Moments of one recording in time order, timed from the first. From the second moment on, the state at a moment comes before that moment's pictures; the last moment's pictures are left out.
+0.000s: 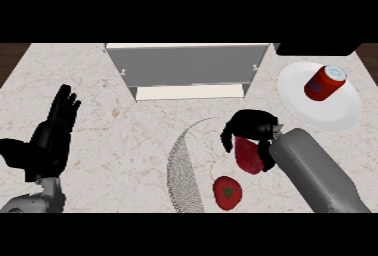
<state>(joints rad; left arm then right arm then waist) -0.08 0.19 0.02 -1.67 0.03 0.19 0.15 -0.61 -0.28 0.44 -1.03 0.96 0.54 -0.53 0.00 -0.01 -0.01</state>
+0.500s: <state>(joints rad) -0.07 0.20 0.04 -1.68 0.03 0.18 0.17 -0.56 -0.14 0.35 -1.07 1.03 0.44 -0.24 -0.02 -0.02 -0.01</state>
